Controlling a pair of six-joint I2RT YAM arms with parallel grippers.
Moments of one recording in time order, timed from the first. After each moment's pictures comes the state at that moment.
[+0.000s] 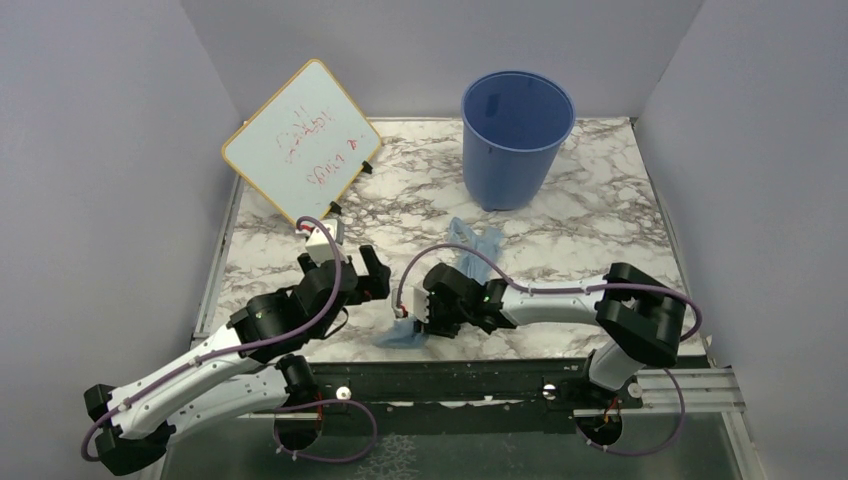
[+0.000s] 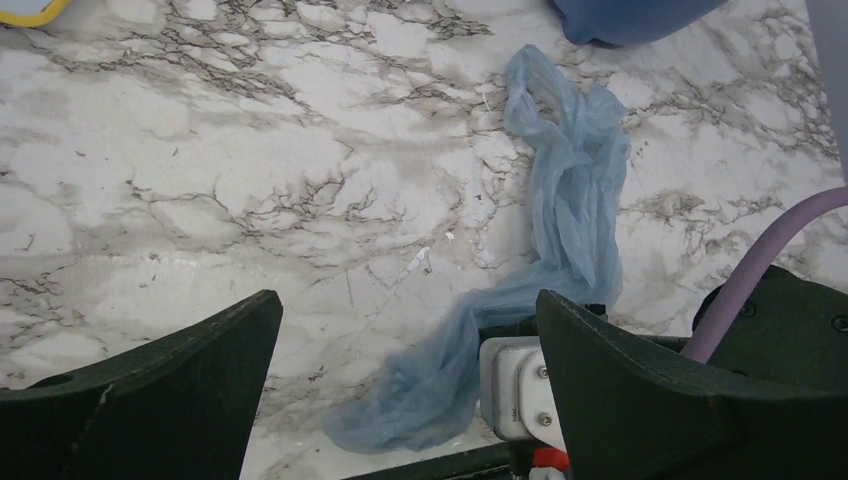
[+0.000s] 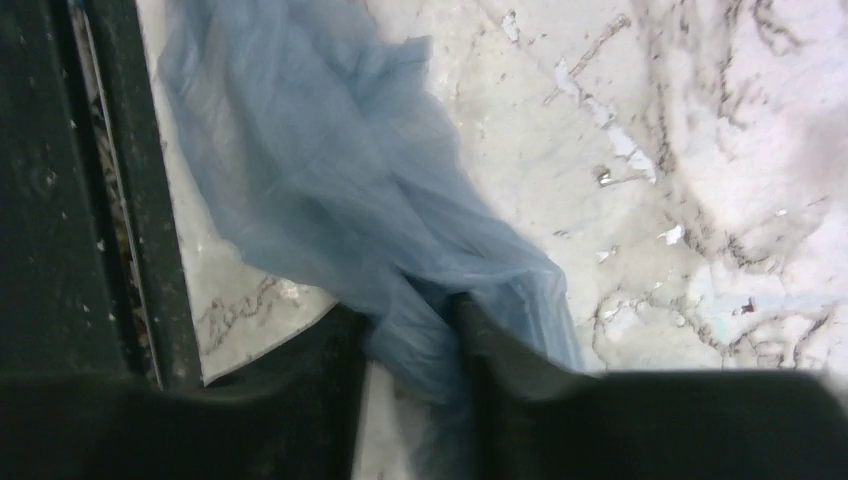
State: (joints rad) left arm -1.01 0.67 0.77 -0.70 -0.62 -0.80; right arm 1.11 1.61 0.81 -0.10 -0.19 -0.41
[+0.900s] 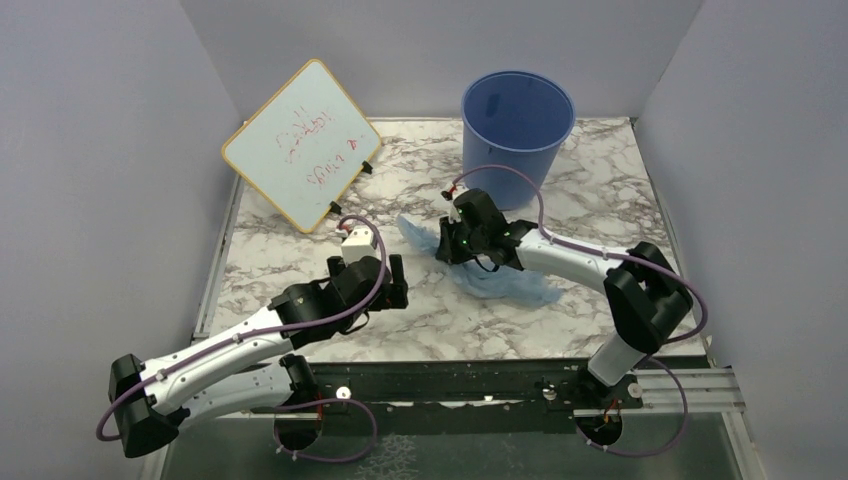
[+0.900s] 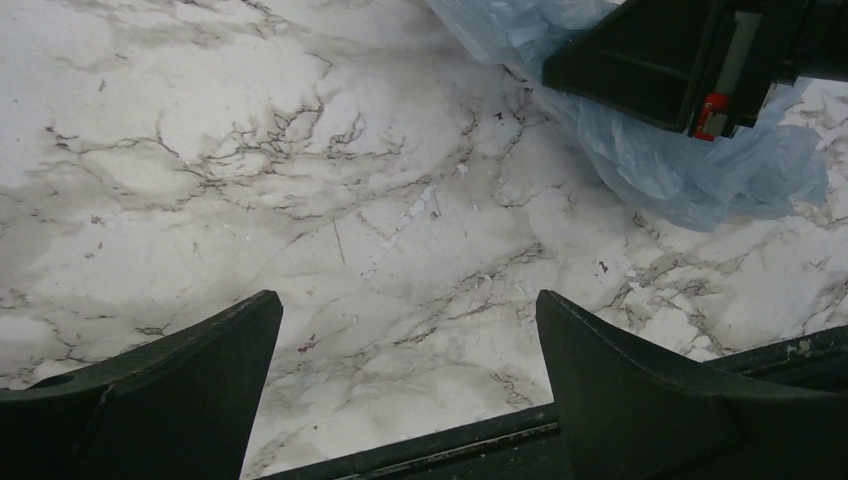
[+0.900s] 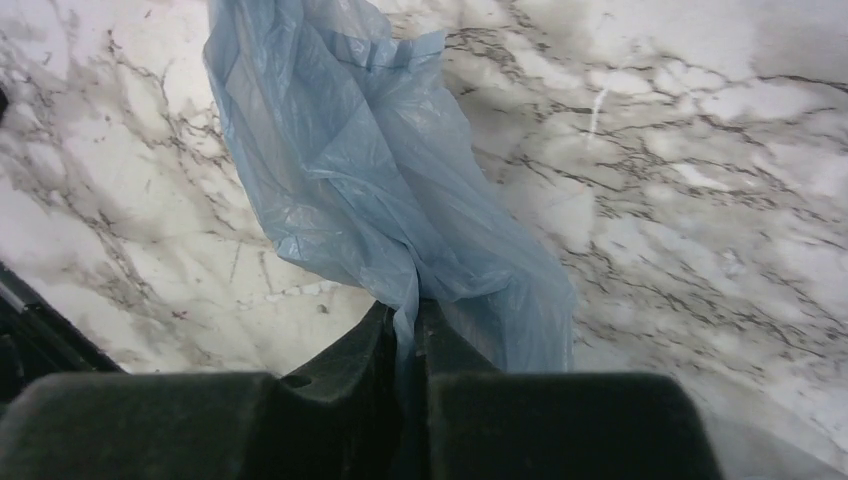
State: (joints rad) left arm -1.01 0.86 0.73 -0.64 -0.50 -0.79; right arm 0.74 1.66 1.05 -0.15 -0.10 0.40
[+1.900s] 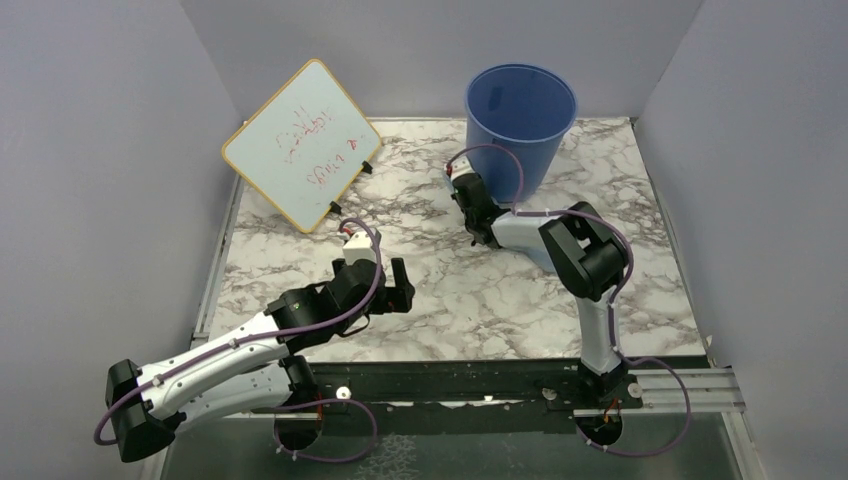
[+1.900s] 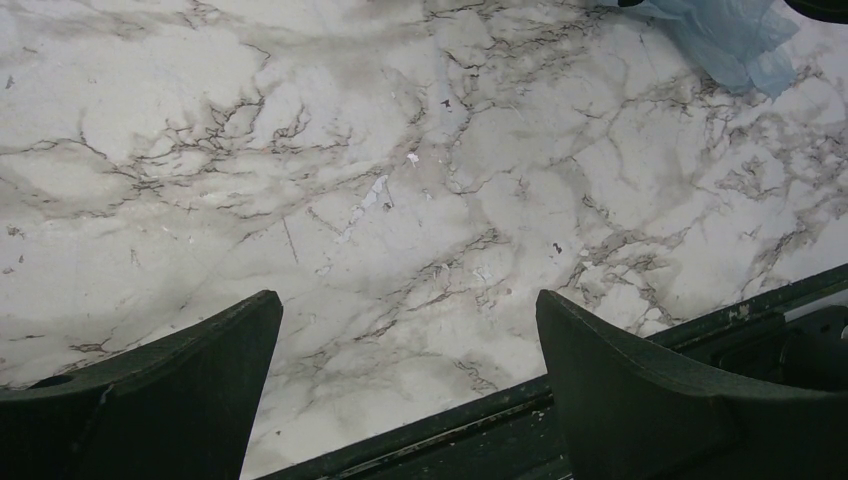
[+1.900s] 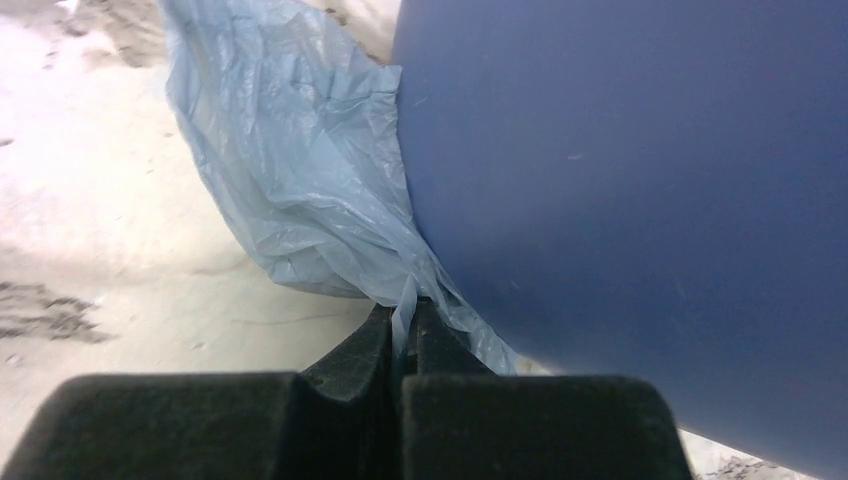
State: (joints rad) left arm -1.01 0.81 0.68 -0.56 -0.41 -0.79; right arm 0.60 2.08 1.21 0.29 0.56 -0.22
